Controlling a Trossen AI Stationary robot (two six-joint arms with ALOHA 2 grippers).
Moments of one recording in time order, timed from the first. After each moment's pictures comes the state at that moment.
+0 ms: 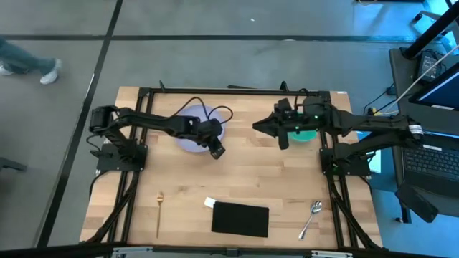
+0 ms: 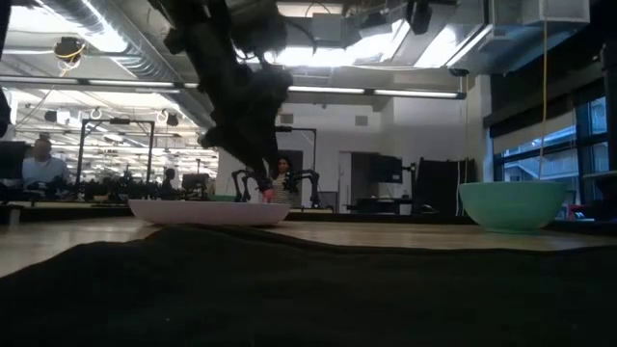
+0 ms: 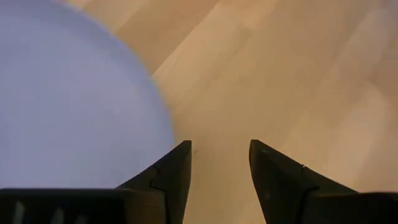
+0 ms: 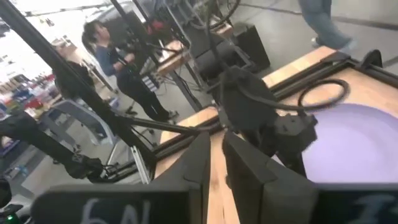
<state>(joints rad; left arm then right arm) 0.14 1.62 1.03 -0.43 -0.05 -0.59 -0.09 1.11 0.98 -0.01 -0.13 0.52</state>
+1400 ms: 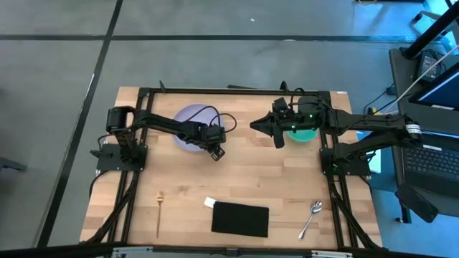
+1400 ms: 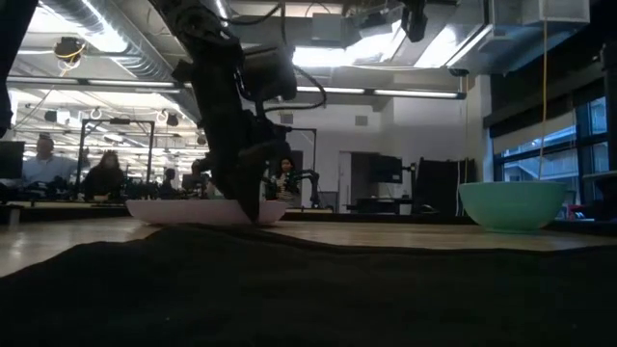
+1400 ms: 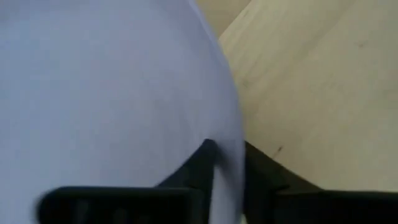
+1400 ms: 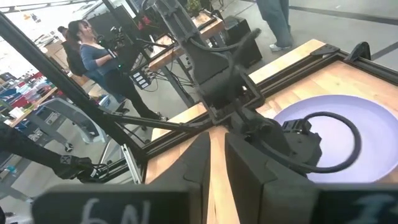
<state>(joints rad) 0.12 1.78 1.03 -0.47 -0.21 -0.60 -0.11 1.14 0.99 -0.01 -0.13 0.52</state>
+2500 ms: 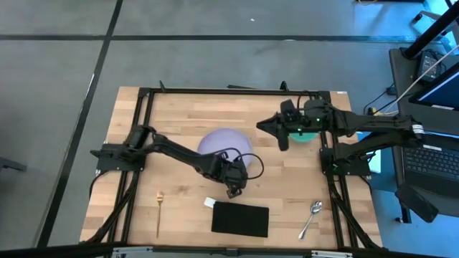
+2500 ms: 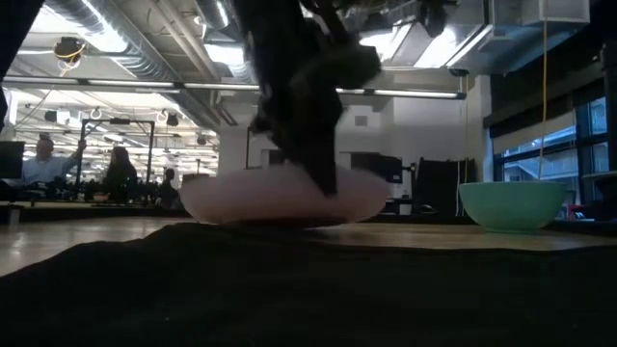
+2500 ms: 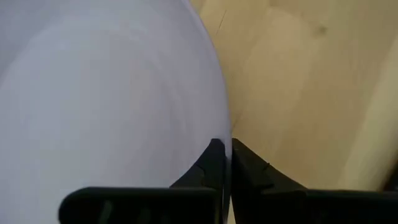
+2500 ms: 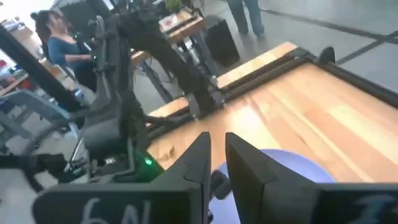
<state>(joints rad) -0.25 2.08 1.56 -0.69 -0.29 -0.62 -0.05 1.06 0.99 -0.16 0.01 0.46</state>
